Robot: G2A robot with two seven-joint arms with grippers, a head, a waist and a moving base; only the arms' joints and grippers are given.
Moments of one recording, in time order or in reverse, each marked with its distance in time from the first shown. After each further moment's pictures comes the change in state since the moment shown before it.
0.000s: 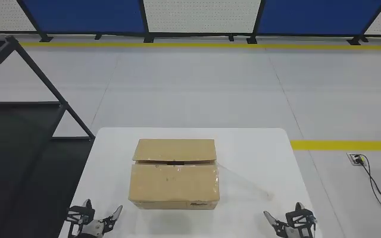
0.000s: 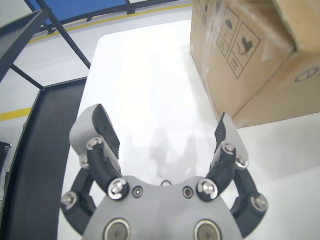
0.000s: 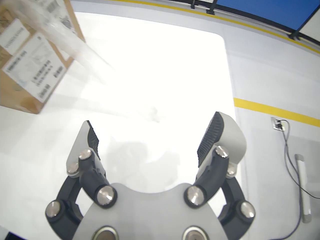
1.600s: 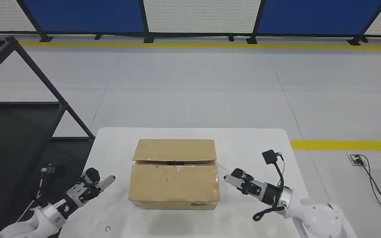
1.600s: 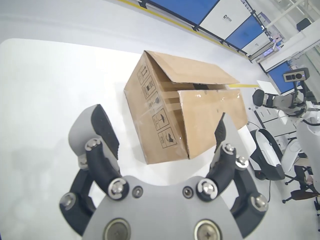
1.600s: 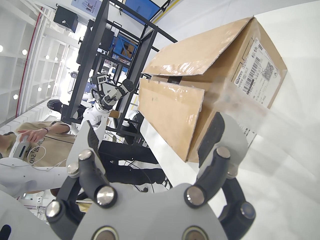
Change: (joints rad) left arm -0.331 0.070 -0.191 0.018 -0.898 -0.347 -0.772; right arm 0.615 -0.009 -0.161 0.163 1.167 -0.104 0.751
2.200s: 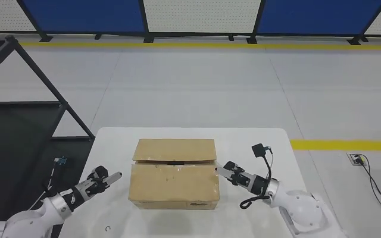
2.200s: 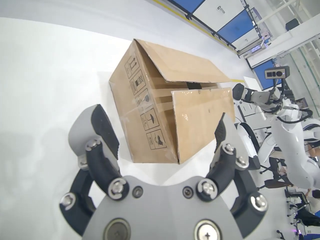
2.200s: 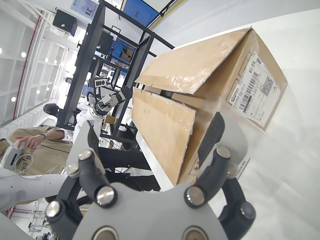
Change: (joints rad) left arm -0.117 0.021 0.069 0.078 -0.113 0.071 -0.177; right arm 0.137 -0.016 -0.127 0.172 -0.028 -0.063 -0.084
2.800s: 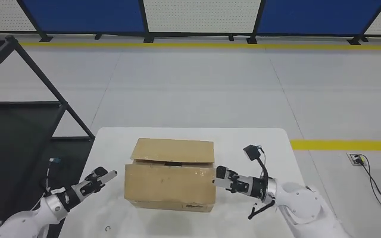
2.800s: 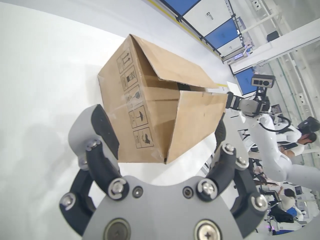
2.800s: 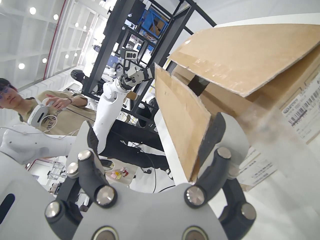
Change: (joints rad) left arm -0.004 0.021 -0.019 0.055 -0.224 0.010 -0.056; right arm 0.049 0.010 -0.023 0.062 0.218 -0.215 0.208
